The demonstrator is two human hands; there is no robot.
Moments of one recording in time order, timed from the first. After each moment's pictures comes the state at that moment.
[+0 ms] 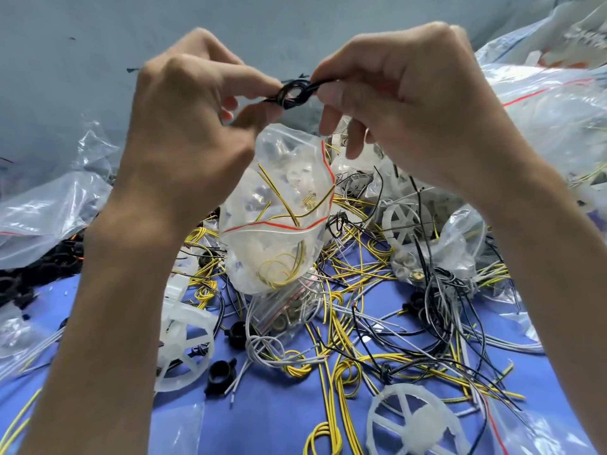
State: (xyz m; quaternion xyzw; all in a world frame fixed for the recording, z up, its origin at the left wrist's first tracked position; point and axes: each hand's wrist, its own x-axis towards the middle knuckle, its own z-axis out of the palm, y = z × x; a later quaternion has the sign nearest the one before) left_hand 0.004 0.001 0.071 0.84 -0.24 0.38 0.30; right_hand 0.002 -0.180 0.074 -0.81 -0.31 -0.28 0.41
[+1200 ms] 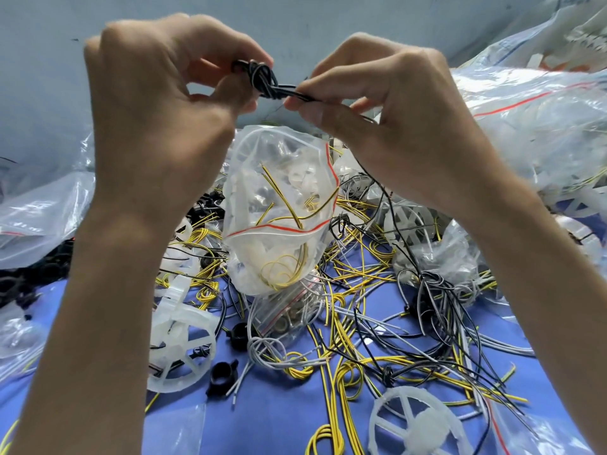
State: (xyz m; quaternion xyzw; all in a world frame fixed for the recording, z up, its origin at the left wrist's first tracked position) left_hand 0.003 0.006 0.078 0.80 -0.25 0.39 0.39; right_hand -0.003 -0.169 0.071 -0.84 -0.29 -0.33 0.33
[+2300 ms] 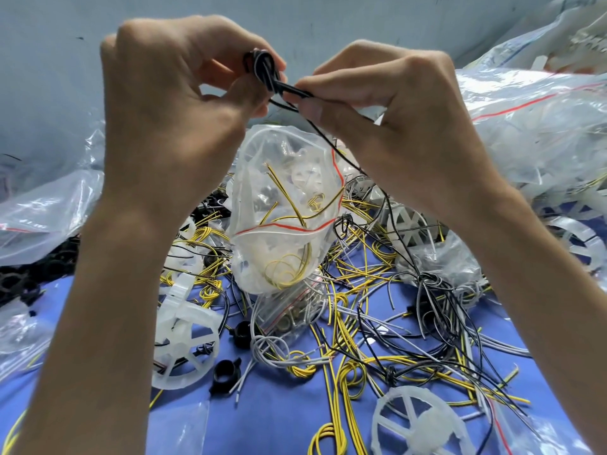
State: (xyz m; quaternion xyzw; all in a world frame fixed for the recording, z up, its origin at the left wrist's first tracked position) left_hand 0.000 0.004 0.080 0.79 -0.27 0.36 0.42; right_hand -0.002 -0.163 0.064 -0.79 -0.32 -0.38 0.35
